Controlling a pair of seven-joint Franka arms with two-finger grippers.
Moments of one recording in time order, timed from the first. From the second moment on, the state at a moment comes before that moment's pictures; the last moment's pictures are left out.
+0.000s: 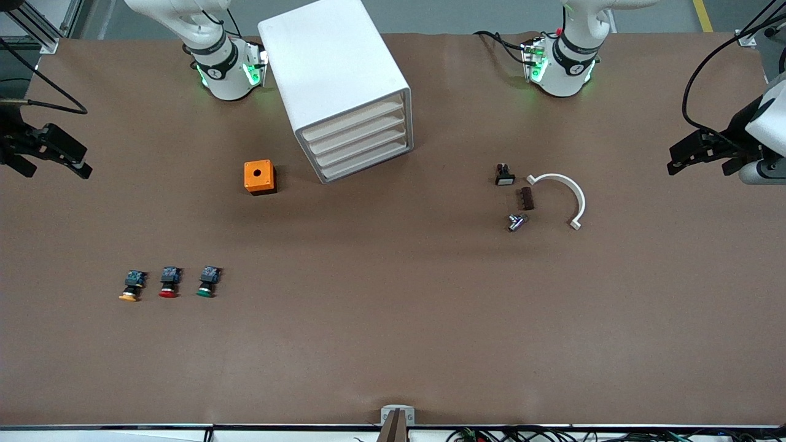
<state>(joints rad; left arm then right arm) -0.04 -0.02 0.00 -1.63 -0.01 1.62 -0.01 0.03 -0.06 -0.04 -1.62 0.01 1.70 0.05</state>
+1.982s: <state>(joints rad) -0.29 0.25 -0.04 -1.60 -0.13 1.52 -0.53 -0.09 0.17 -0.04 -1.86 0.01 2.10 -0.08</state>
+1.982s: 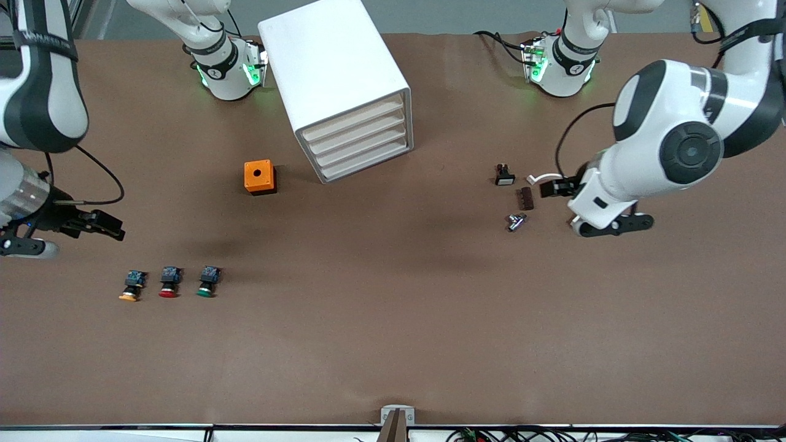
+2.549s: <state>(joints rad) -0.36 0.46 -0.05 -1.49 -0.57 1.47 -1.29 -0.20 0.37 -0.04 -1.96 0.02 2.43 -0.24</state>
